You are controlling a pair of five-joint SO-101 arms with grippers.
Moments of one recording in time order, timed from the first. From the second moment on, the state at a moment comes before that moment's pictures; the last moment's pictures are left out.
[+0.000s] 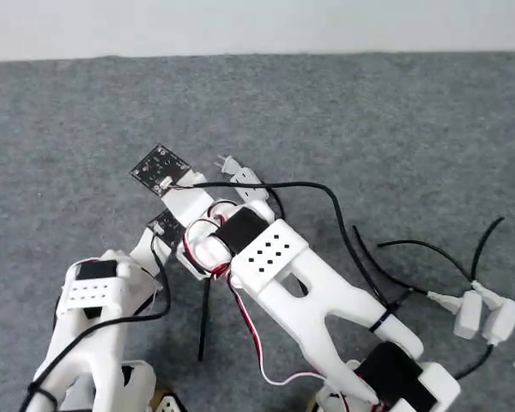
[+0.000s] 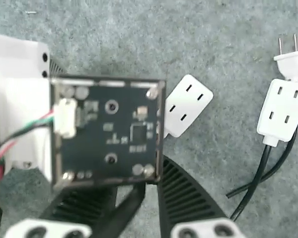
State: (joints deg) left arm -8.8 -33.1 69.4 55.6 -42.9; right arm -47.7 -8.8 16.0 63.5 4.1
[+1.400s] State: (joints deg) left arm -15.7 -42.9 74.1 42.9 -24.7; right arm -38.0 0.4 30.9 26.6 3.3
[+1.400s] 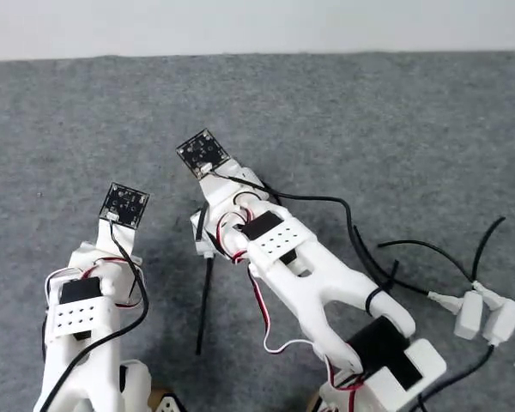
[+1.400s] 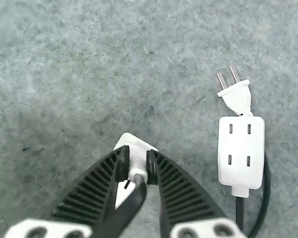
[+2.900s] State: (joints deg) left arm -15.7 -43.5 74.8 42.9 -24.7; right arm -46.6 22.8 6.9 50.7 -0.4
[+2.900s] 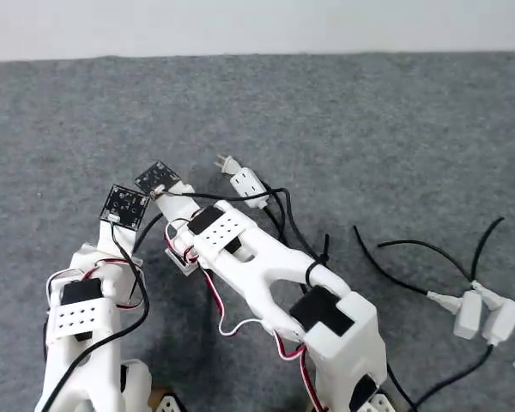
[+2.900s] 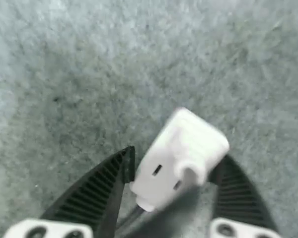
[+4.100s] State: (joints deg) left arm -16.0 -43.5 74.8 38.7 -19.7; right arm 16.0 -20.0 28.7 73.1 30.4
